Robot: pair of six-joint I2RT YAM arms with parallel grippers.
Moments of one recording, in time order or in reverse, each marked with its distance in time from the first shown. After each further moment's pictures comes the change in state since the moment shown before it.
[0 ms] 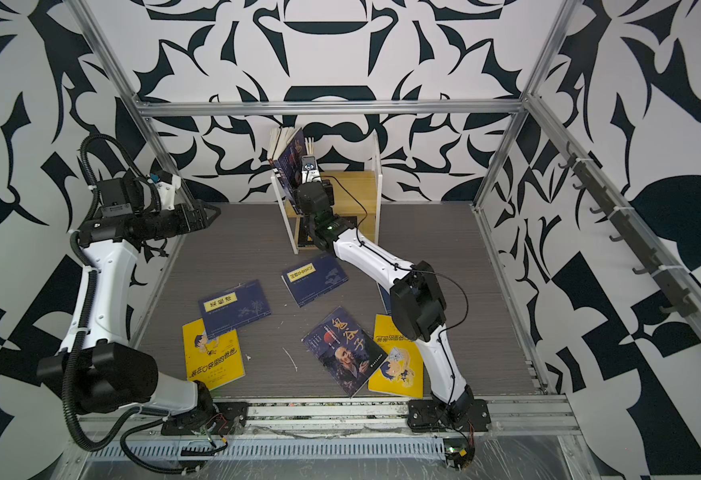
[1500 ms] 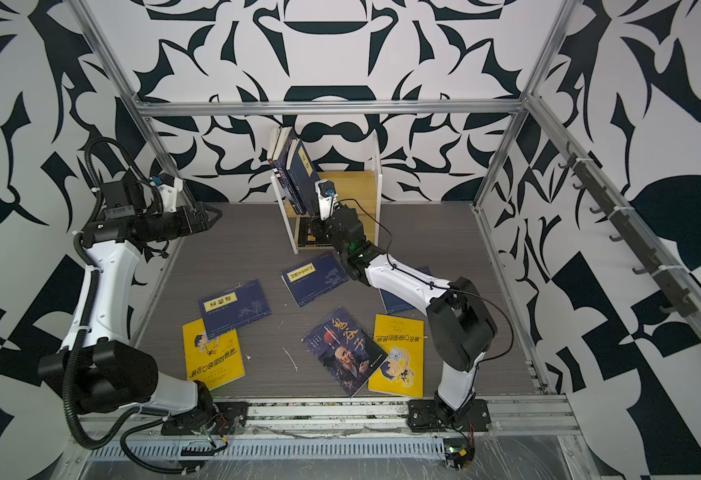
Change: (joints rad) left arm 0.000 0.000 -0.030 0.014 -0.002 -0.002; right arm -0.066 -0.367 -0.627 0.289 -0.417 0.036
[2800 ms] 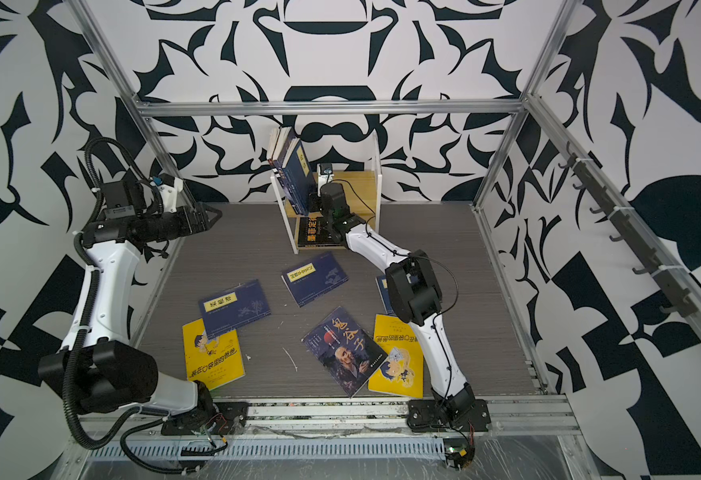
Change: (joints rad) left arm 0.000 0.000 -0.005 0.006 -0.002 0.005; right arm -0.085 0.517 0.635 -0.251 -0.021 0.152
